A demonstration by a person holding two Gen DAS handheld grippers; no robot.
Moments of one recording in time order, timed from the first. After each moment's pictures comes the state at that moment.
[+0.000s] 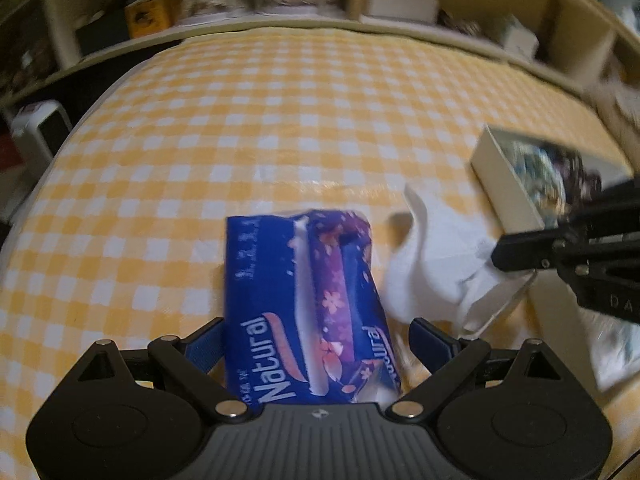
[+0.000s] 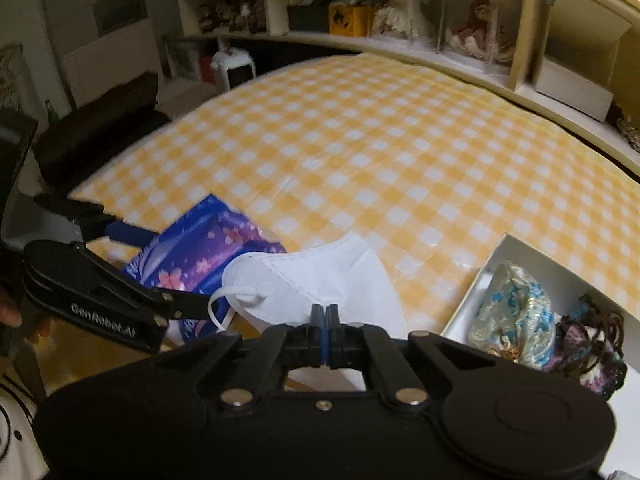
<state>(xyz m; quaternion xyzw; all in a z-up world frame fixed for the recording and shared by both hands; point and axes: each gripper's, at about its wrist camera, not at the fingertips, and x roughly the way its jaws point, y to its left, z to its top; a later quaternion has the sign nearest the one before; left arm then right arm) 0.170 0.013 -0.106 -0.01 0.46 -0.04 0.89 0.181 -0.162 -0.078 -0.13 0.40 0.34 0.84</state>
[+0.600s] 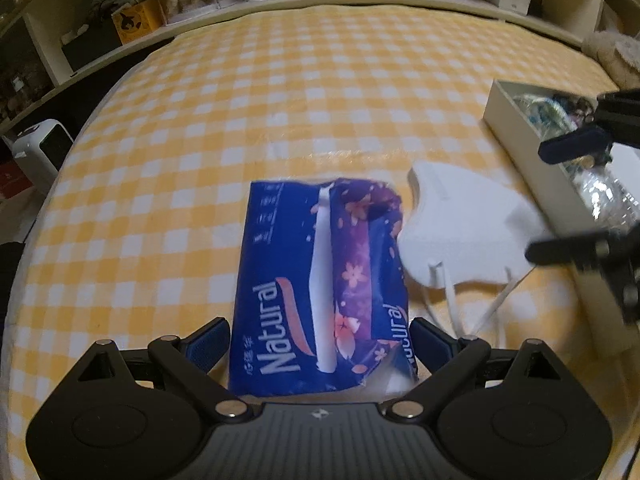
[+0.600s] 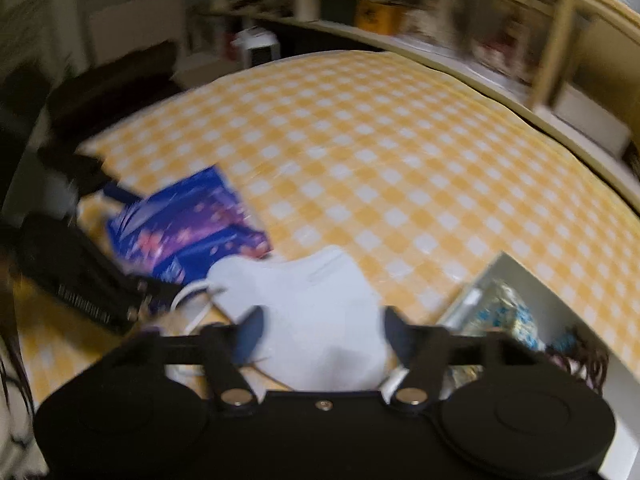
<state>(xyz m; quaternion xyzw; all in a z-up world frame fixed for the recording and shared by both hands) 0.166 0.011 -0.118 0.08 0.48 -0.04 0.87 0.186 -0.160 -0.086 -0.20 0.38 0.37 0.83</state>
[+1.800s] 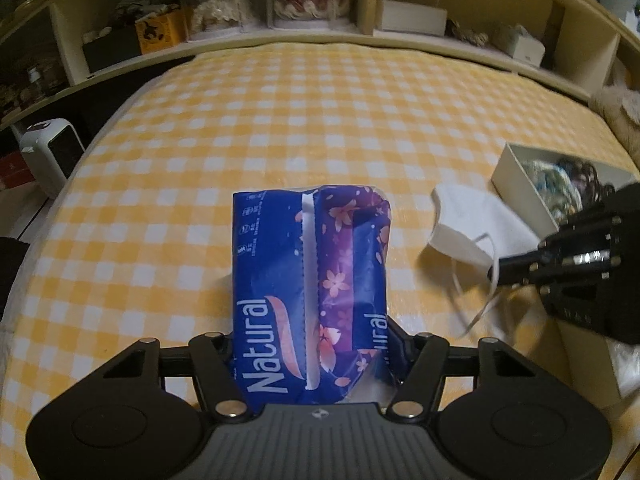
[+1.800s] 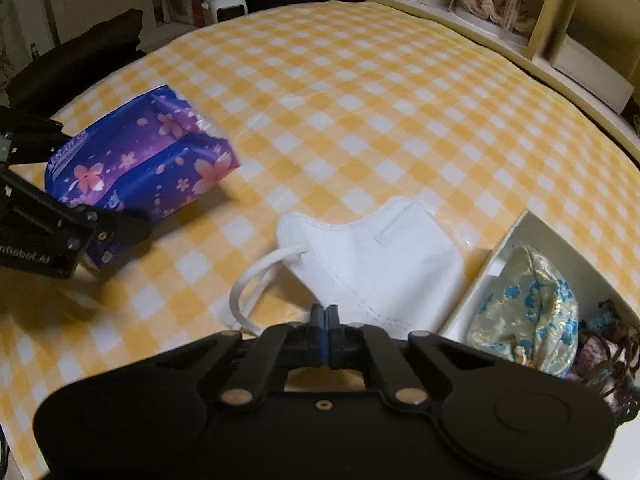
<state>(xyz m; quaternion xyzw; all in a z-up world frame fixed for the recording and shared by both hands) 0.171 0.026 -0.102 0.04 0.45 -0.04 0.89 0.214 -0.137 -0.130 -0.19 0.43 0.31 0.82</state>
